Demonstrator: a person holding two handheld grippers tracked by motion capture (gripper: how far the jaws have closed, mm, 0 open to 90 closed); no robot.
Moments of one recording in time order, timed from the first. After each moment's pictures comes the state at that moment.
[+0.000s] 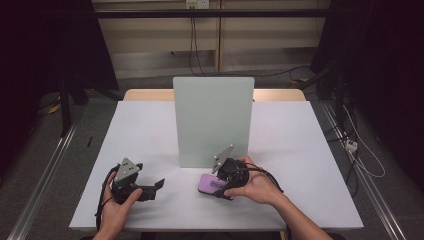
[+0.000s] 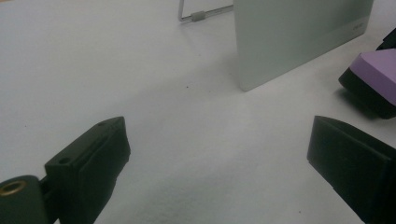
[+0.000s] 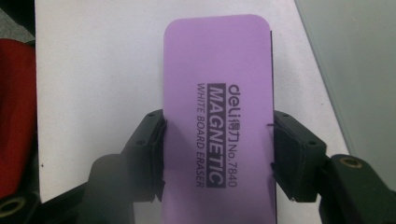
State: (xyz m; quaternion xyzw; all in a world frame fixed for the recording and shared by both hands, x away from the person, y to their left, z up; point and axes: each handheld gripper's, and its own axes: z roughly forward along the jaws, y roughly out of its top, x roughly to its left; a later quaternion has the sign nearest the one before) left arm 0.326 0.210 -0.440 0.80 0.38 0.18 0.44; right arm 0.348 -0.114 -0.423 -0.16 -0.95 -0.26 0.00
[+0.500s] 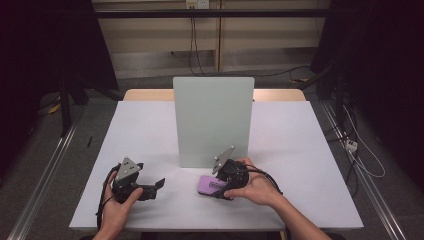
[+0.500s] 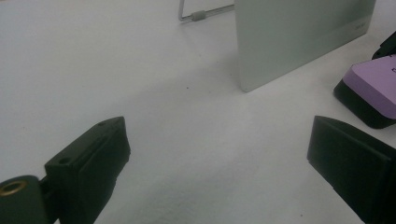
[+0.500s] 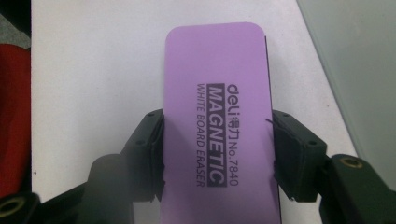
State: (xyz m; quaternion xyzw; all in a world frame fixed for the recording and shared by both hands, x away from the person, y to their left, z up) left arm 0.327 0.208 -0.441 0.79 0.38 0.18 0.43; right arm 0.348 -0.115 -0.431 -0.16 -0.95 -0.28 0.00
